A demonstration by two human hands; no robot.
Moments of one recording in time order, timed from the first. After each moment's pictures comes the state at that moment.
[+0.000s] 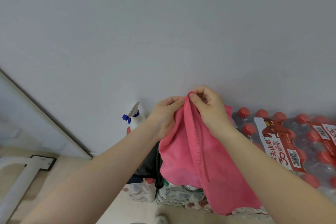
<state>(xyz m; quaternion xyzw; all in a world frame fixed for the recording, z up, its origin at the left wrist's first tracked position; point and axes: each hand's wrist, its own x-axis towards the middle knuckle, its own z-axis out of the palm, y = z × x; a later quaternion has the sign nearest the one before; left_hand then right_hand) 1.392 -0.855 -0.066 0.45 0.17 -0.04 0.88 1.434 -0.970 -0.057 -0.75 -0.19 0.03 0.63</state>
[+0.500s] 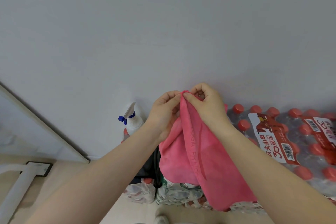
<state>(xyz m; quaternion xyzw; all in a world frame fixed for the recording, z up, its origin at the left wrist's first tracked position) 1.384 -0.867 -0.054 0.43 0.16 0.00 0.89 1.436 -0.975 -0.053 -0.82 -0.17 -0.05 0.54</state>
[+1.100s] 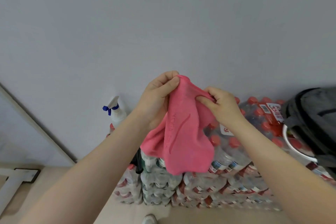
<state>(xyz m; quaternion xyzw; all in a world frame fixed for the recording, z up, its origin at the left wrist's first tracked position) 1.315 -0.945 0.012 0.49 -0.02 0.02 0.87 1.380 -1.110 -0.020 -0.86 -0.26 -0.07 0.43</state>
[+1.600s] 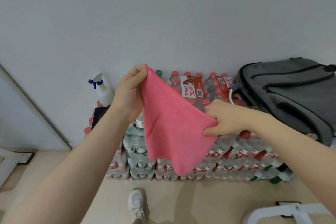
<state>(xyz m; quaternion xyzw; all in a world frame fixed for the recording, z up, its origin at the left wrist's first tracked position) 1.191 -1.037 0.013 0.48 -0.01 0.12 0.87 1.243 -1.270 0.013 -0.88 -0.46 0.16 0.01</state>
